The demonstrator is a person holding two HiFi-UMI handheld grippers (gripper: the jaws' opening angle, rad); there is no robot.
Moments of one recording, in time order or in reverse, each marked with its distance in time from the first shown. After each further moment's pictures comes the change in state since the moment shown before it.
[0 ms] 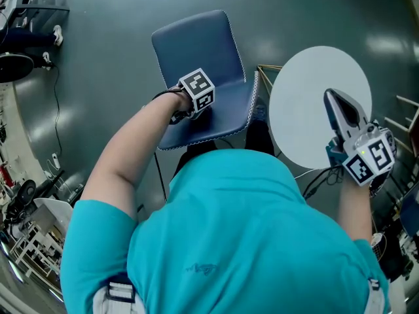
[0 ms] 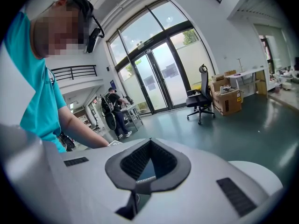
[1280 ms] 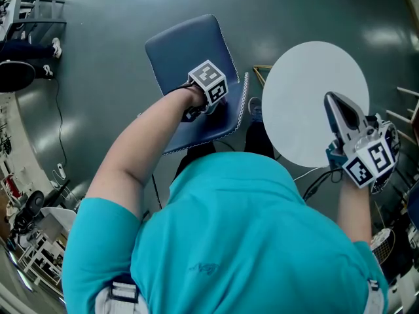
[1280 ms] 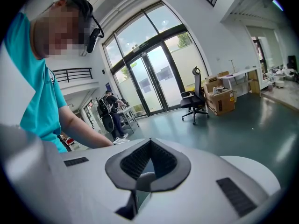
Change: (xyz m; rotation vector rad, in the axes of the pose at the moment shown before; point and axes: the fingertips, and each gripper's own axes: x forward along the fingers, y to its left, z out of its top) left arm -0.009 -0.030 0.081 -0.037 -0.102 -0.062; right arm -0.032 -0.018 -0.008 0.035 -0.032 -0.052
